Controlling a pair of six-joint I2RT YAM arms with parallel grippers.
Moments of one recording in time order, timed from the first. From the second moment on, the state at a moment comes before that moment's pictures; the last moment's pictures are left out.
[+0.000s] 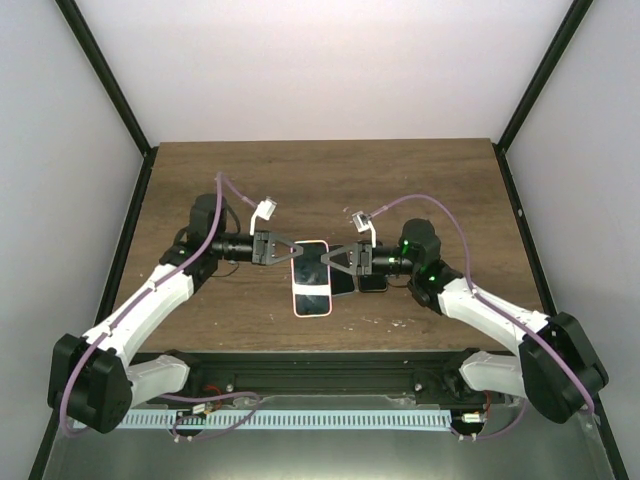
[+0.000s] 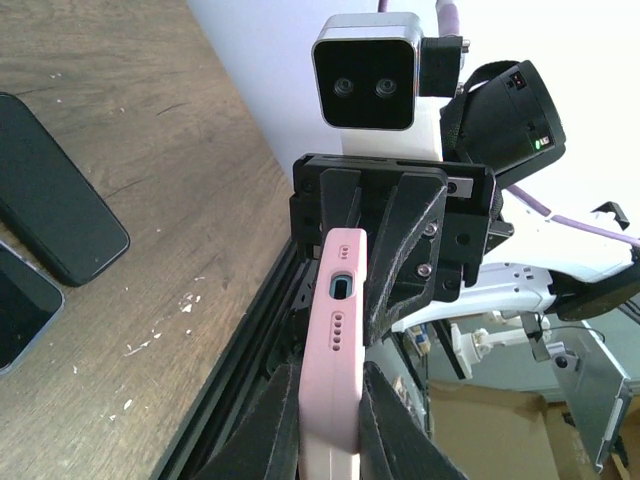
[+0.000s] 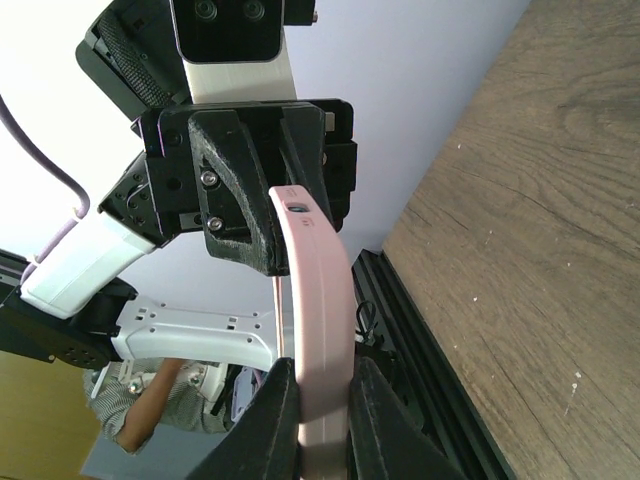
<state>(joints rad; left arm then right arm) -0.38 1.16 0.80 -0.08 1.10 -0.67 0.58 1.19 0.59 0.52 -0.92 1.00</state>
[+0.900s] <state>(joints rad) -0.37 1.01 0.72 -0.17 1.05 -0.75 0.58 1.15 0.57 0.54 -0.76 1.14</state>
